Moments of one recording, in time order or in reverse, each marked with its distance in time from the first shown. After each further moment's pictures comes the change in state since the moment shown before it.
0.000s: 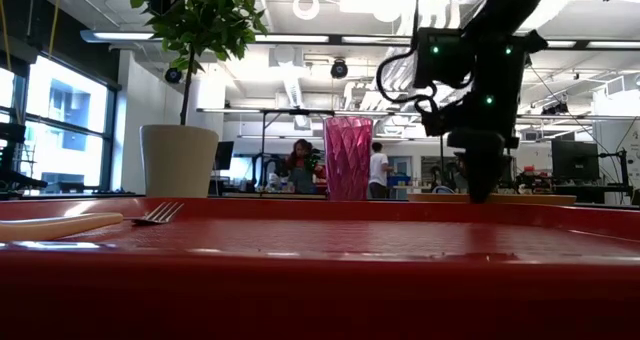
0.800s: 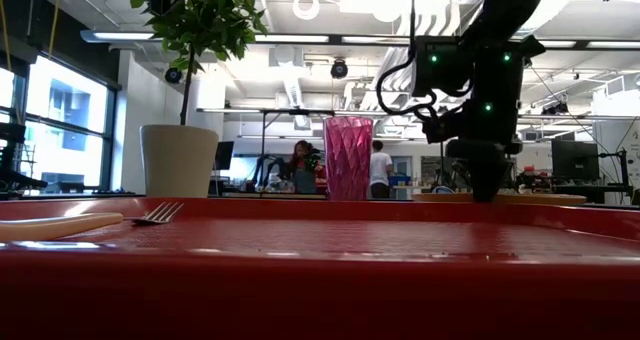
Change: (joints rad) left arm 0.000 0.000 0.000 -0.002 0.000 0.000; right arm 0.001 0.038 0.000 -0.008 0.010 0.066
